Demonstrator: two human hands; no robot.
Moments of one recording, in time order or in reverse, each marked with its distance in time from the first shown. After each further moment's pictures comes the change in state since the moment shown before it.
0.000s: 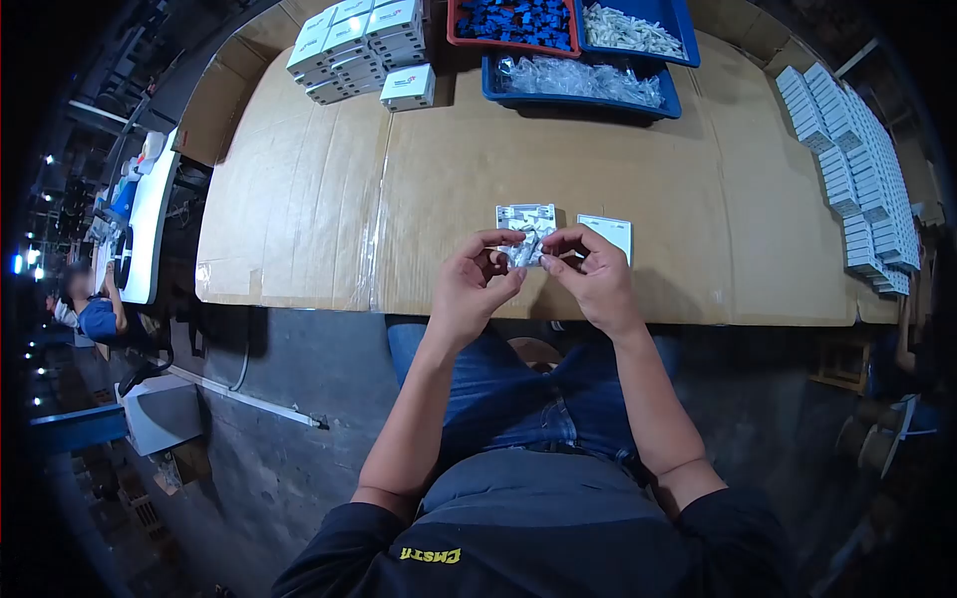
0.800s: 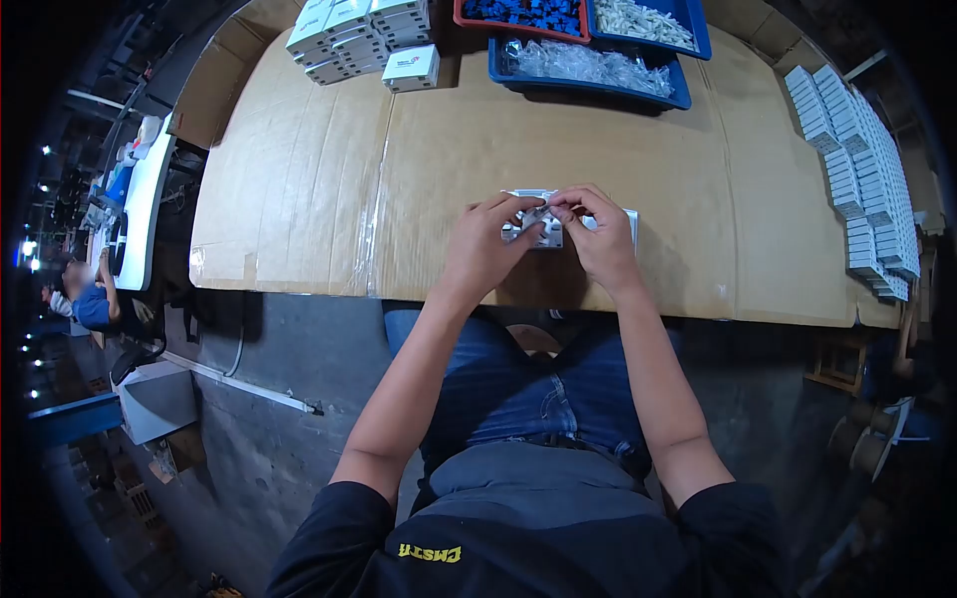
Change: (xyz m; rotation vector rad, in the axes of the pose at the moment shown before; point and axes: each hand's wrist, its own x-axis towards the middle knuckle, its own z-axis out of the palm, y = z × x) left_hand 0.048 -0.016 -0.005 0.872 -0.022 0.369; right_hand 0.039 0.019 -0.015 -0.428 0.071 -0.178
